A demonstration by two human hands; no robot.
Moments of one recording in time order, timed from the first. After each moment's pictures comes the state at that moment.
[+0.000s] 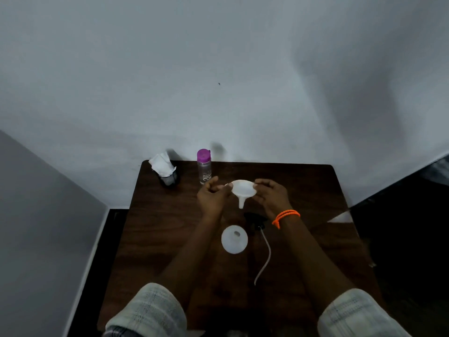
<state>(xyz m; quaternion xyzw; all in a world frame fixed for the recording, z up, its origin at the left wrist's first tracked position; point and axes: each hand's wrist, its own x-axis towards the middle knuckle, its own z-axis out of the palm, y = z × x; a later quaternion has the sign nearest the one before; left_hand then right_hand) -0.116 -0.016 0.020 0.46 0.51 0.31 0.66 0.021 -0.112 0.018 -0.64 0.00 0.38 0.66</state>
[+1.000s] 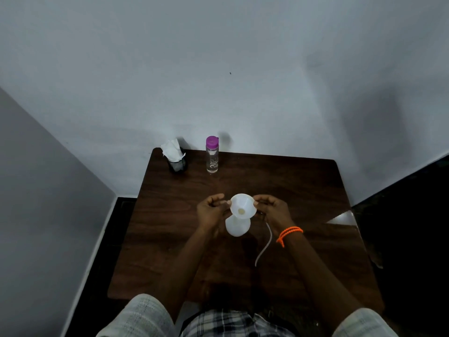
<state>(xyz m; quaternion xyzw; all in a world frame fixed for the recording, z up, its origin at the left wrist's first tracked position) -0.191 -0.070 0.000 0.38 0.50 0.25 0.74 -0.043 -0.182 -0.006 -0.68 -0.06 0.40 0.61</state>
